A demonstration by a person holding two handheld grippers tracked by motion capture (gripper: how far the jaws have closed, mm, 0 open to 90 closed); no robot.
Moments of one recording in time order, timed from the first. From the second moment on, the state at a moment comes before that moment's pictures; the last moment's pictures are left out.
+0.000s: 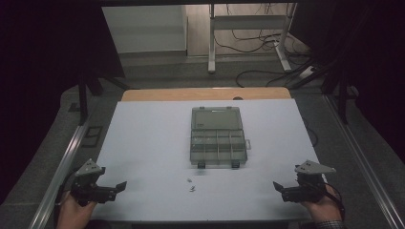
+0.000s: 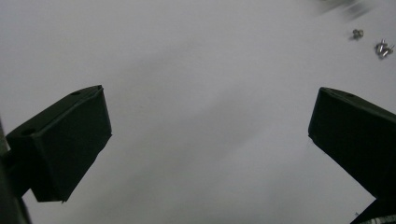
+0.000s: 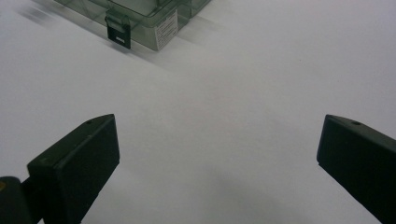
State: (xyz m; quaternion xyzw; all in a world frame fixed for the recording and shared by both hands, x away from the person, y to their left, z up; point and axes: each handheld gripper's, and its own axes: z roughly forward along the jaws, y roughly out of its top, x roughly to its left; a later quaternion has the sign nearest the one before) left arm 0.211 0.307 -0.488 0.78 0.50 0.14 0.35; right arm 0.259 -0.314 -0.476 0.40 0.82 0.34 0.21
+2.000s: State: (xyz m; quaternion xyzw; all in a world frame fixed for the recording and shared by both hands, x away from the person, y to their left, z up) left arm 0.289 0.169 -0.461 0.88 0.36 0.05 0.29; right arm 0.262 -0.313 -0.476 0.41 0.82 0.34 0.21
